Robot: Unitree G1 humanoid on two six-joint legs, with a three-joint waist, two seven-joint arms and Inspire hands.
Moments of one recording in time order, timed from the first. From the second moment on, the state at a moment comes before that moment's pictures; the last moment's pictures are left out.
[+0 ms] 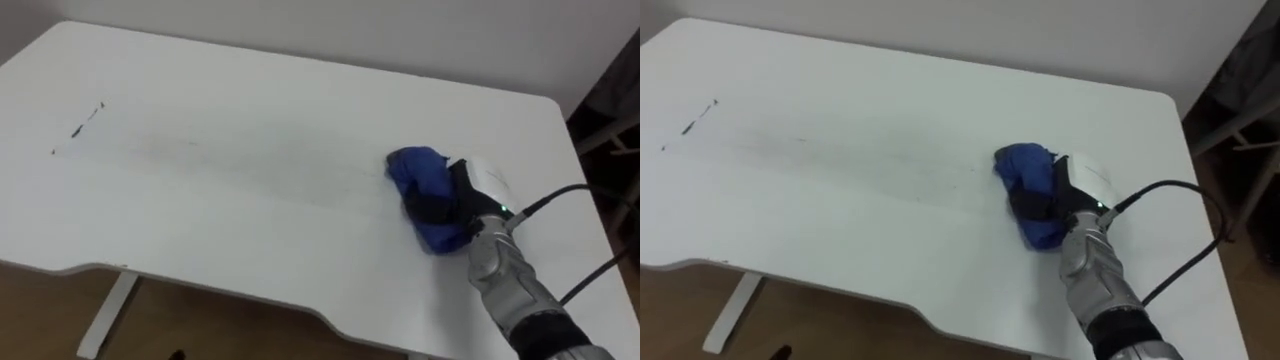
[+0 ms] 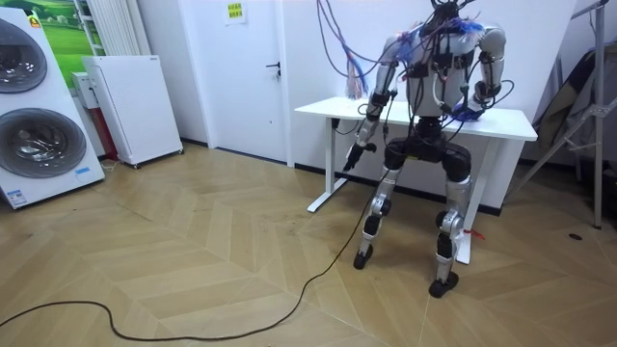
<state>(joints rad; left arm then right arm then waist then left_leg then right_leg) 0.12 0.25 0.02 0.91 0.45 0.27 0.05 -0.33 -0.26 0.26 0.77 -0.56 0.15 -0.31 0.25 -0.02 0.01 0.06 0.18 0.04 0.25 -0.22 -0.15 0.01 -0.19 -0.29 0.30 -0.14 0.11</state>
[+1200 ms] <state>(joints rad) 0.12 0.24 0.02 0.81 0.38 0.19 0.06 -0.07 -0.31 0.28 0.26 -0.67 0.19 -0.31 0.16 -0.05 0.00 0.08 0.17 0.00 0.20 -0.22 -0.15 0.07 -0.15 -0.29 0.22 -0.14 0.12</state>
